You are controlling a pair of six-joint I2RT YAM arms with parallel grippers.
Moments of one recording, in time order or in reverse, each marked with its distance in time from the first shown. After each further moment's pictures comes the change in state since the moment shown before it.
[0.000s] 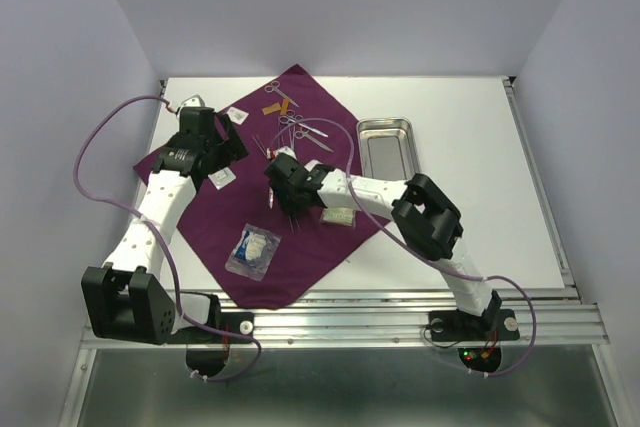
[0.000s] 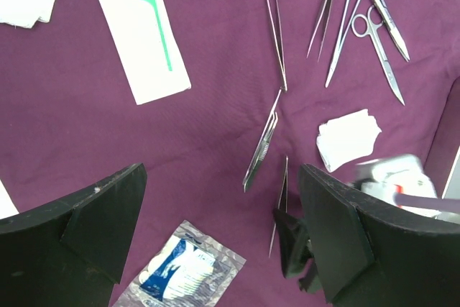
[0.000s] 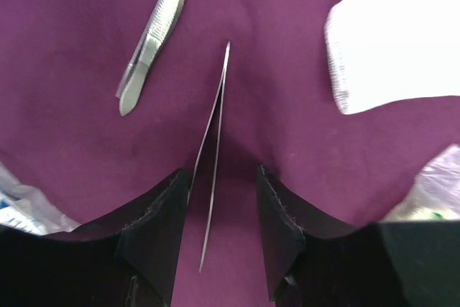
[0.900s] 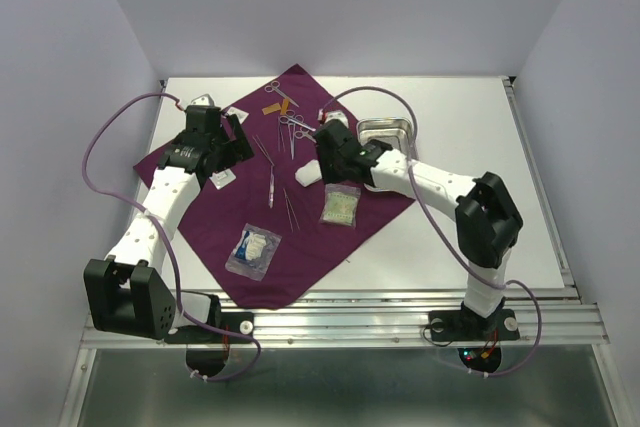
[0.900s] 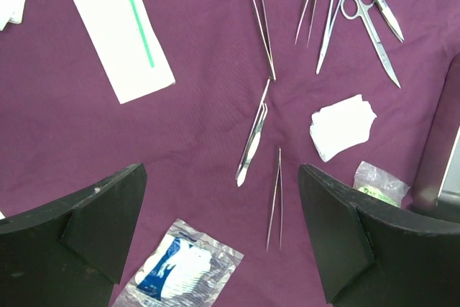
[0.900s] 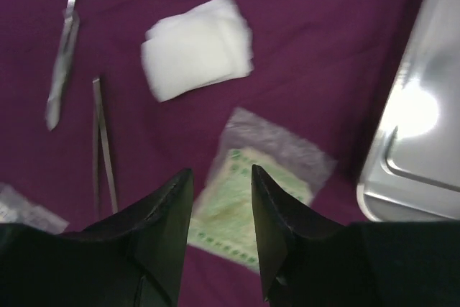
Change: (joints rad) left arm -0.032 0.027 0.011 0.004 0.025 0.024; right arm -0.205 -0.336 -0.230 0.007 0.074 0.000
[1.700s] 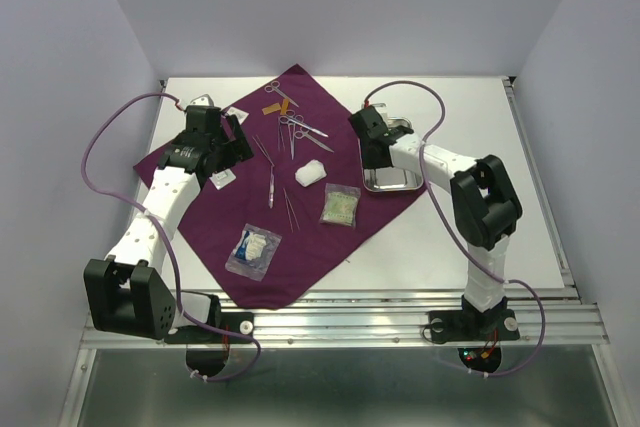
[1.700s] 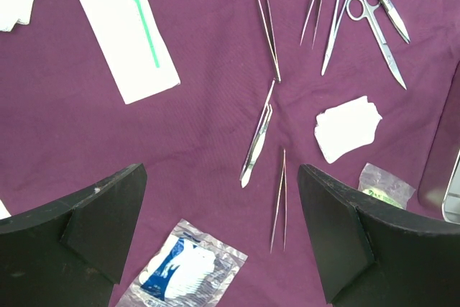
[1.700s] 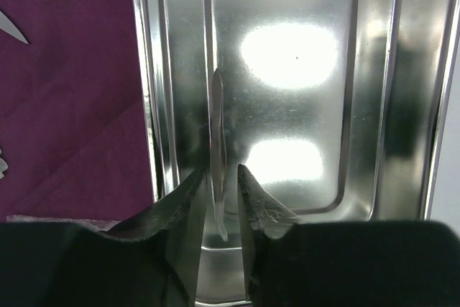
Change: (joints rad) left arm 0.000 0.000 0.000 -0.003 -0.013 0.005; right arm -0.212 0.094 -0.024 -0.008 0.097 -0.027
